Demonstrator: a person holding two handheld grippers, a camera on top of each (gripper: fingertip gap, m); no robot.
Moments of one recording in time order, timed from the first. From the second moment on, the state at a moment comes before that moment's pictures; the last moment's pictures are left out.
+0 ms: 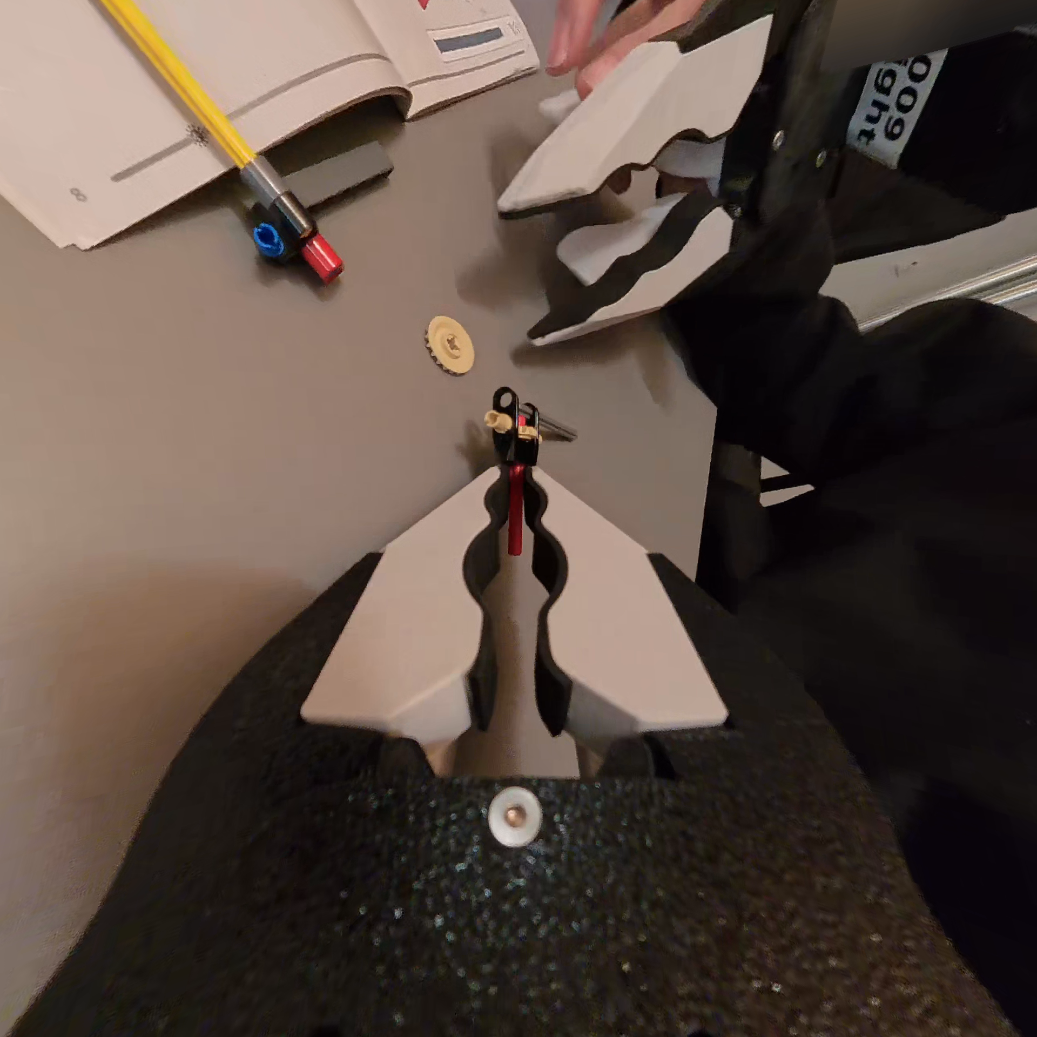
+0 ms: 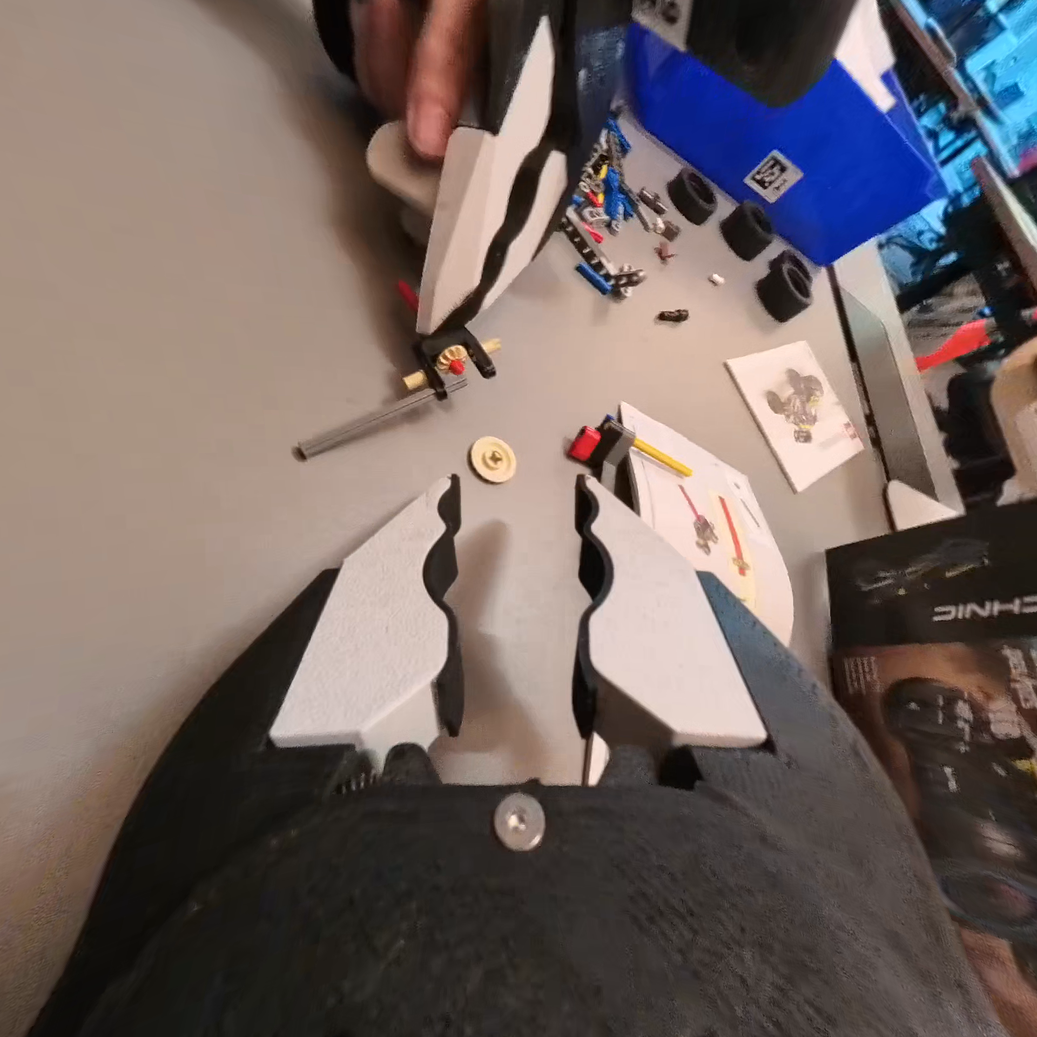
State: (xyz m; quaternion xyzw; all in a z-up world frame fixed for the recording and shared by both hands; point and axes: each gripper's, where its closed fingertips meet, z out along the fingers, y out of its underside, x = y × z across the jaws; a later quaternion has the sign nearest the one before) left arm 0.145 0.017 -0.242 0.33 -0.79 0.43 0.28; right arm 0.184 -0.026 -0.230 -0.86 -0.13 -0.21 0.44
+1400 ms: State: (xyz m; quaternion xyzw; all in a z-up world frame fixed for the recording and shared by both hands) left arm 0.160 -0.003 -0.258 0.10 -0.92 0.38 -0.07; right arm 0.161 -0.017 -0.248 -0.87 -0.17 -0.11 0.45
